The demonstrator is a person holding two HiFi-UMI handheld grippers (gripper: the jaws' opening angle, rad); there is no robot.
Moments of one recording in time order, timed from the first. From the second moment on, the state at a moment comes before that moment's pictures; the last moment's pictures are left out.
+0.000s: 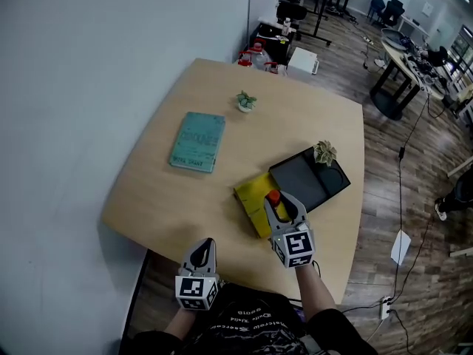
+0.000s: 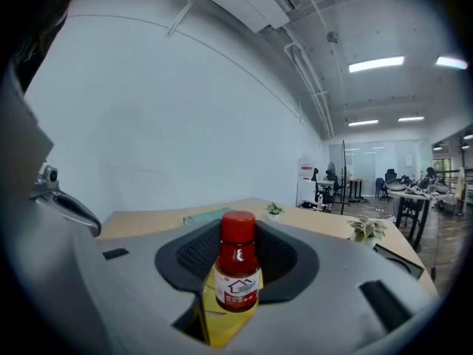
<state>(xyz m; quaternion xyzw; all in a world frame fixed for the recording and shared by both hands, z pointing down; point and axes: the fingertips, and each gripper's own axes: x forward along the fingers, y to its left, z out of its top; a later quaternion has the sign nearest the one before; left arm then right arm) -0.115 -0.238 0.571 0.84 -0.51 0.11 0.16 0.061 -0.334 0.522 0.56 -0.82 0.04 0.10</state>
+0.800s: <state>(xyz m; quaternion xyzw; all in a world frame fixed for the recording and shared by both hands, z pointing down) -0.102 -0.224 0.588 0.82 -0.52 0.14 0.19 0.060 -0.389 0.594 0.54 -0.83 0.09 0.12</state>
